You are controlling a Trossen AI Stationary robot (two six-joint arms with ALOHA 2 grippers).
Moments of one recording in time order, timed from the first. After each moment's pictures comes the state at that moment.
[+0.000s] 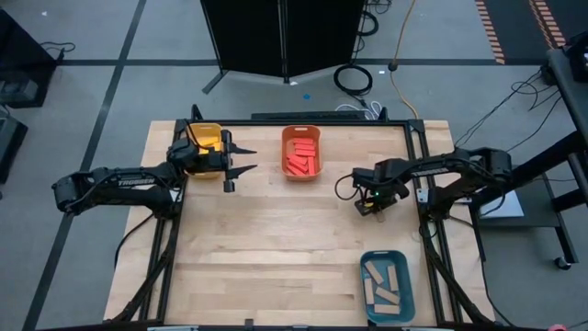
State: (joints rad) left arm 0.50 0.99 0.29 0.83 0.49 0.35; right arm -0.23 1.45 0.64 -0.80 -0.21 0.91
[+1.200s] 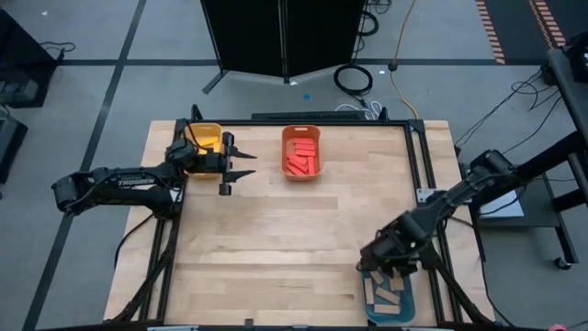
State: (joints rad) left arm 0.49 0.99 0.29 0.87 0.60 0.27; right arm 0.57 1.45 1.10 -1.04 -0.53 2.21
